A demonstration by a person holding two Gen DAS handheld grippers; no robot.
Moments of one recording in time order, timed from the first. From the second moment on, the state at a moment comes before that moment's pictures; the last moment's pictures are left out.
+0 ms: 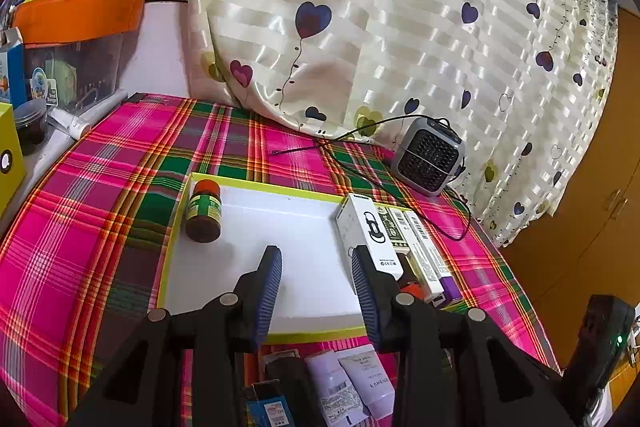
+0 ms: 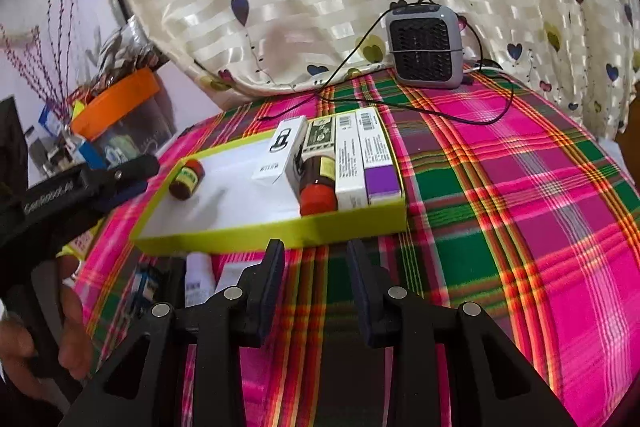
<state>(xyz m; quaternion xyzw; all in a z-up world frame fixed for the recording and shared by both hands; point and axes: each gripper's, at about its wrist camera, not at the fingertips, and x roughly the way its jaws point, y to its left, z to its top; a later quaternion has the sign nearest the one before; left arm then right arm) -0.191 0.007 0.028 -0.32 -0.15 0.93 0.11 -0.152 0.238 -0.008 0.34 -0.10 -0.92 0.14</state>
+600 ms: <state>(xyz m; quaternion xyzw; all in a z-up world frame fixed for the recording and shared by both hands) -0.124 0.000 0.008 -0.33 -0.12 0.93 0.09 -0.129 0.231 -0.007 0.34 -0.07 -0.93 0.13</state>
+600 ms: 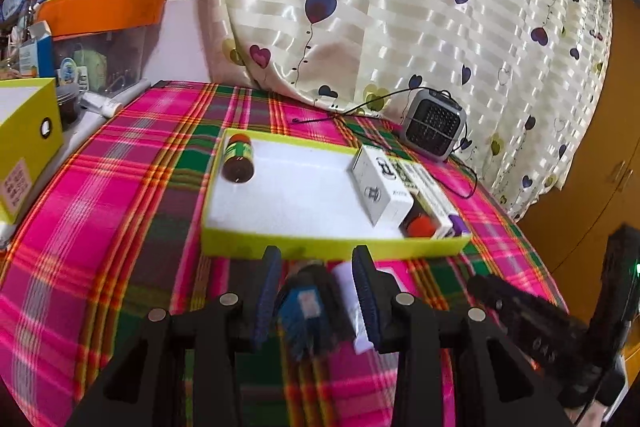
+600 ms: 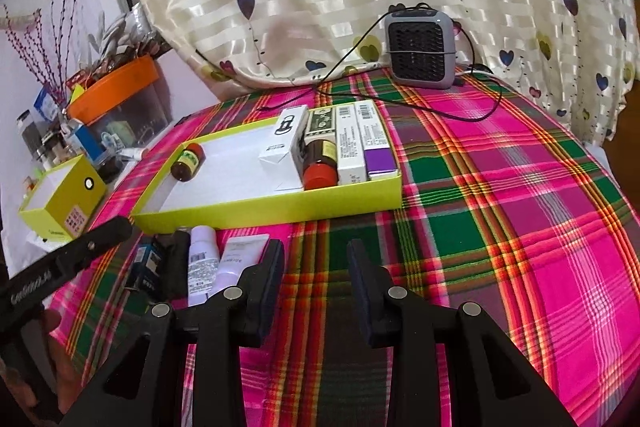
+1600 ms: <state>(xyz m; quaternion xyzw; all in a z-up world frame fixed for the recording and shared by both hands) -0.080 -0.006 -0.002 -0.38 -0.10 0.92 0.08 -0.106 0.197 -0.021 0.39 -0.03 -0.90 0.17</state>
